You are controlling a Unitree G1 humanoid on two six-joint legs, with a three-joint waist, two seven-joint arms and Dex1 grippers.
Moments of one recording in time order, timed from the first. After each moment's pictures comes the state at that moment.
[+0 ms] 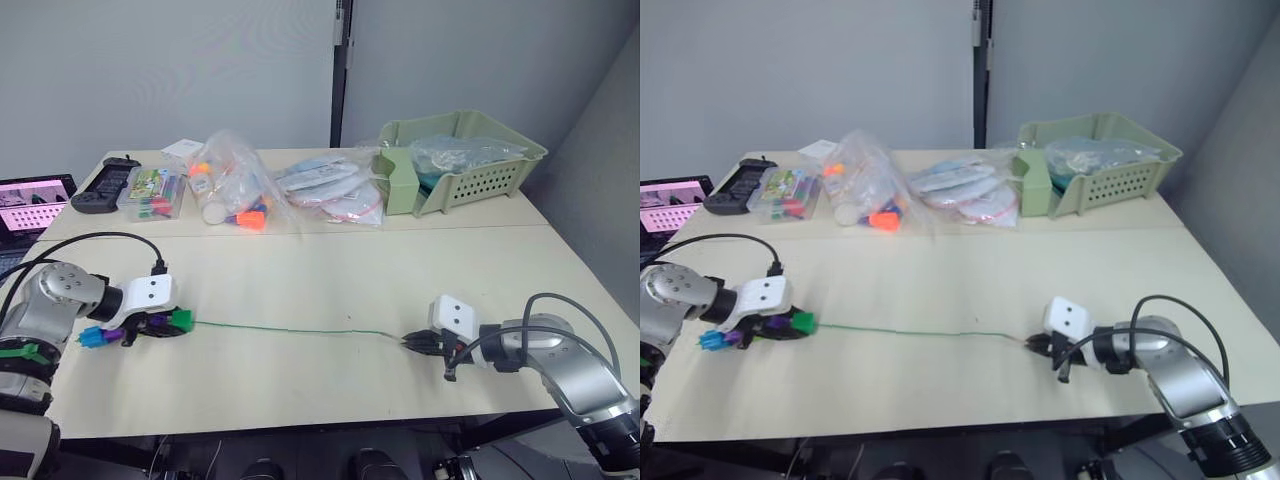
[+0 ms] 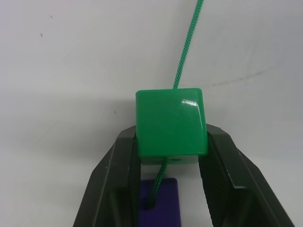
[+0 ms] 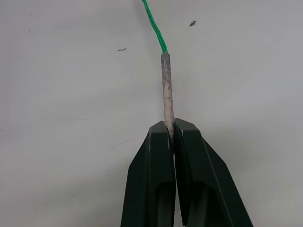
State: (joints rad) left arm -0.59 1.03 -0.22 0.70 0.00 -0.23 -1.43; right arm -0.23 -0.84 0.14 -0.20 0.22 0.38 1.07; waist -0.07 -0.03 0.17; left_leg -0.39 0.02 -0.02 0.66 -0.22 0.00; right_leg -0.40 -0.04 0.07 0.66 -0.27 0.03
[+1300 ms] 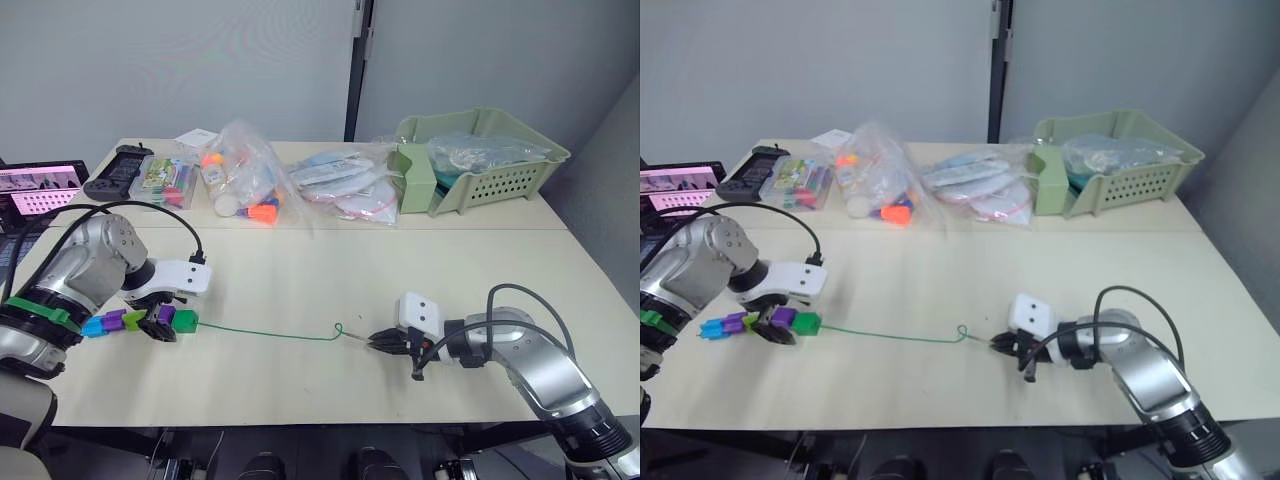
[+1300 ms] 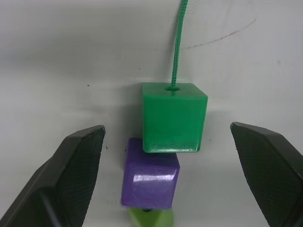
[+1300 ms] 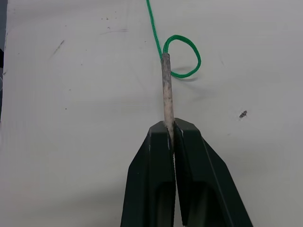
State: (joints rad) left arm -0.88 1.05 -0.57 0.36 0.25 0.23 -1.59; right arm -0.33 -0.73 0.24 -0.31 0.22 0.52 1.05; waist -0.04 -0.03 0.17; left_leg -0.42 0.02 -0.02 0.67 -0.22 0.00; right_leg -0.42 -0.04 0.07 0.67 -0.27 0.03
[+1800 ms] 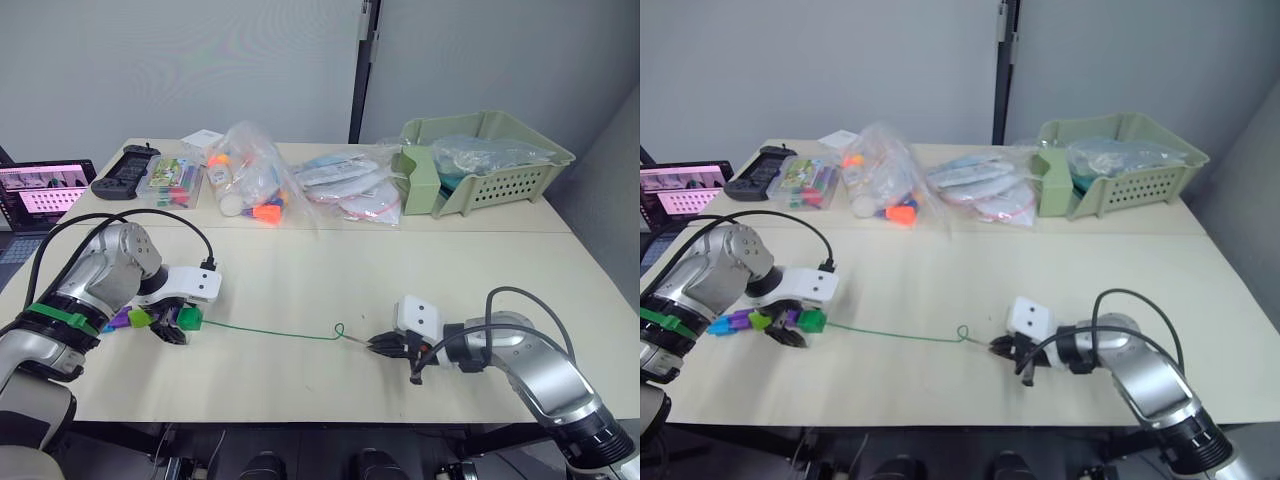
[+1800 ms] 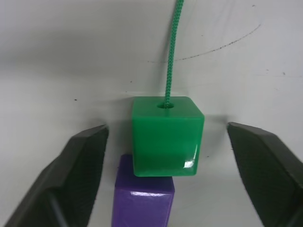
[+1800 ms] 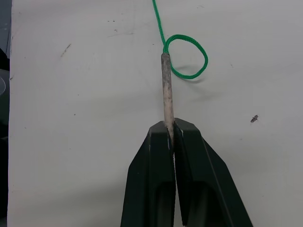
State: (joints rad) left arm -0.85 1.00 -0.52 0.36 0.31 0.22 -1.59; right arm -0.30 -0.73 0.24 -0.36 0.22 0.57 1.02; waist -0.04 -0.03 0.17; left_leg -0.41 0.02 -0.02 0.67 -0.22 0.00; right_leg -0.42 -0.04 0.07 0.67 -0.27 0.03
